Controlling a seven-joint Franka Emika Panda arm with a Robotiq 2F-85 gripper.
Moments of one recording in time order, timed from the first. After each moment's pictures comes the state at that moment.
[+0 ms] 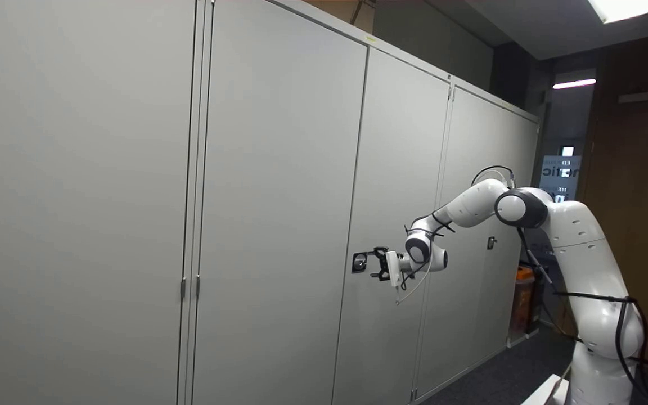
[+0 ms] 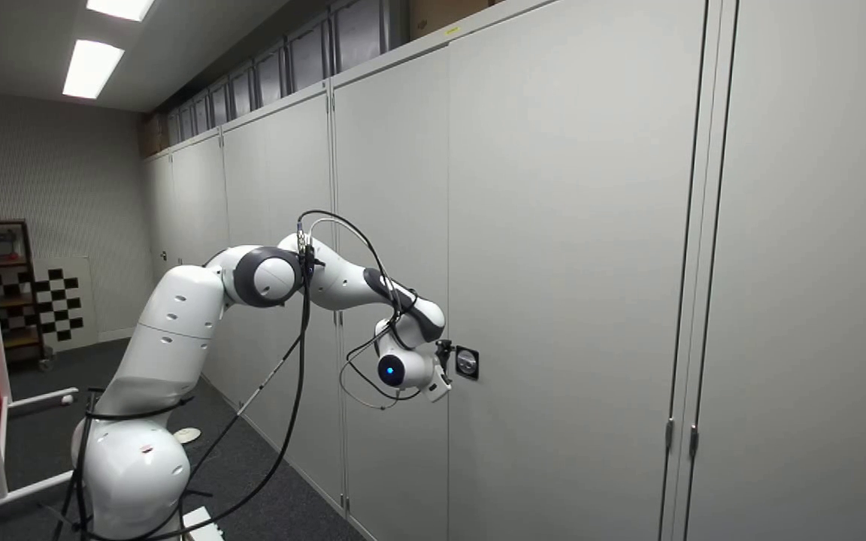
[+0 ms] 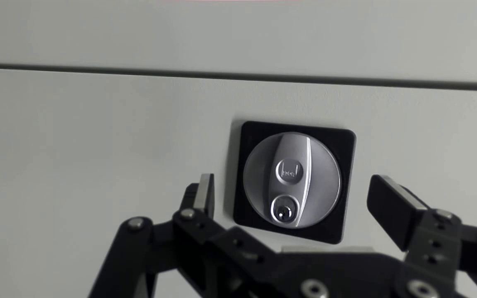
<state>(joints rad) 0.13 0.44 -0.11 -1.85 2.51 2.66 -1.05</state>
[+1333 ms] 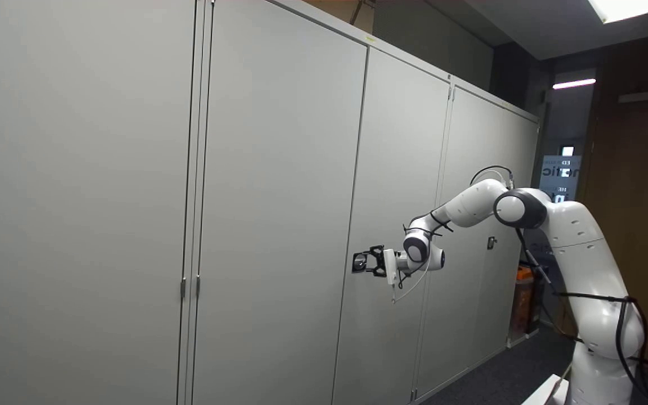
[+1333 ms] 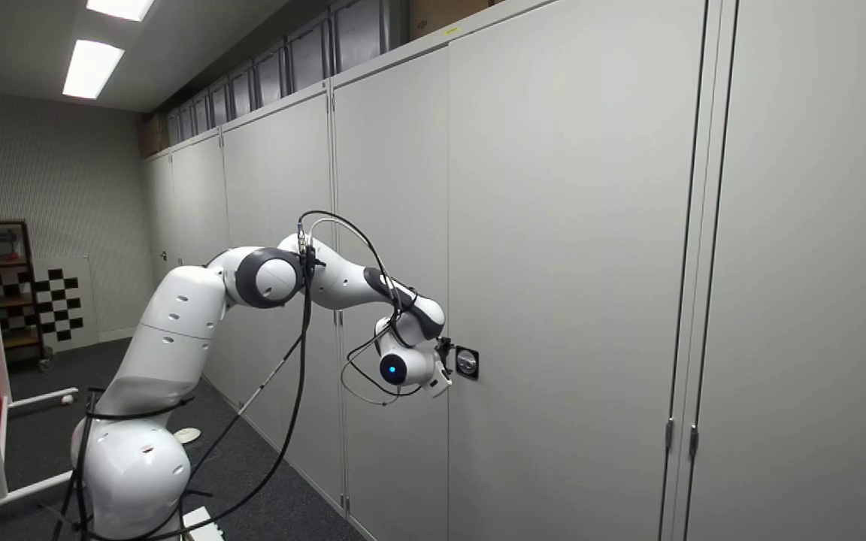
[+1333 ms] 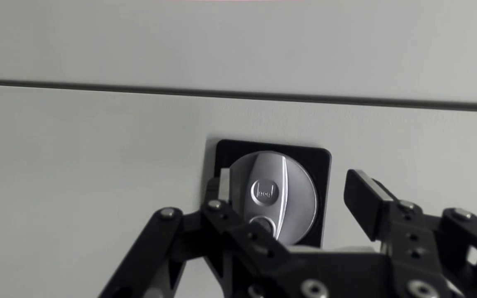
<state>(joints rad) 0.14 0.45 -0.11 -1.83 2.51 2.63 -1.05</state>
